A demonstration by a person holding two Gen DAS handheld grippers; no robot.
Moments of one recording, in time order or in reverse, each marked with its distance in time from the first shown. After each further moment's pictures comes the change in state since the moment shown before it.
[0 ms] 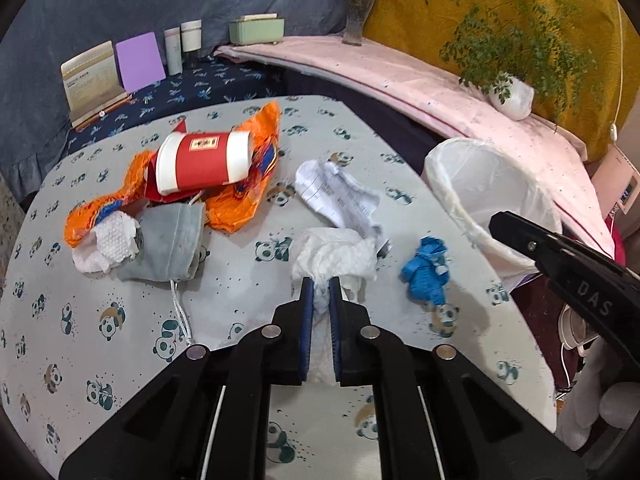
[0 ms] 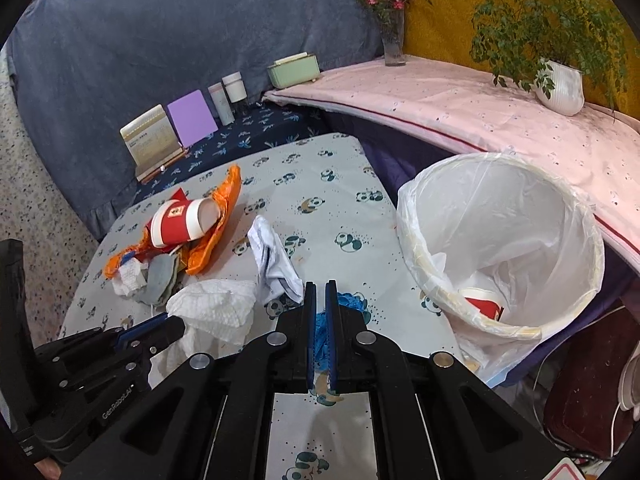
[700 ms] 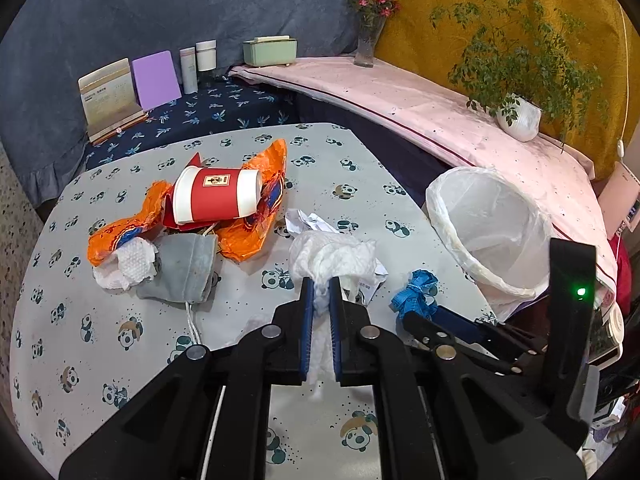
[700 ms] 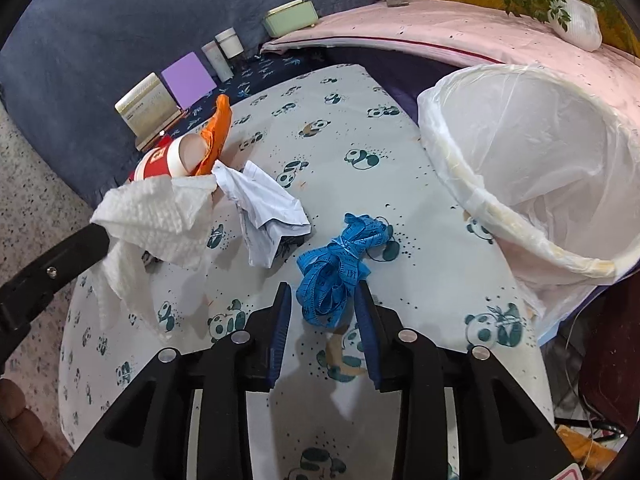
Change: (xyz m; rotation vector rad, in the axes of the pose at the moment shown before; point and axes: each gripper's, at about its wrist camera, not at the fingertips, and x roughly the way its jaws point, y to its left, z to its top) left arm -0.015 -0.009 0.015 -0.023 -0.053 0.057; right arm 0.065 -0.005 -0.038 0.072 0.185 0.068
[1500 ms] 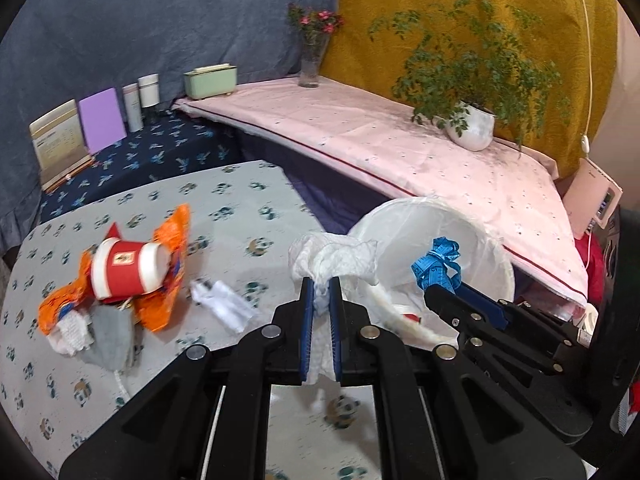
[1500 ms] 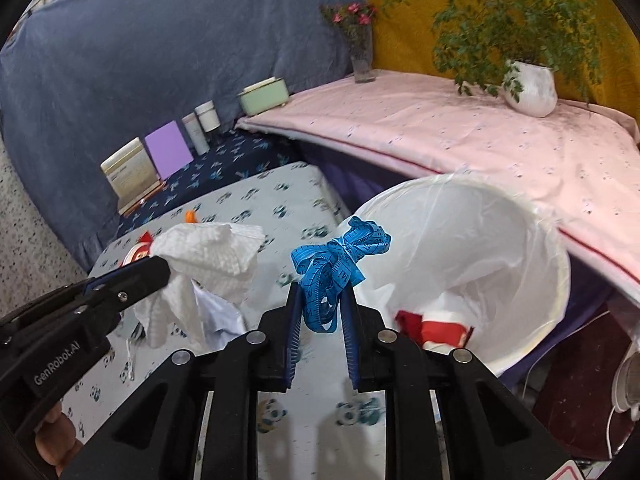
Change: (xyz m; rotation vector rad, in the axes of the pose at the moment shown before) left arm 0.011 -0.081 0.051 0.097 -0.063 -0.134; right arm -0.089 -0.048 0.054 0.001 -0.253 -0.104
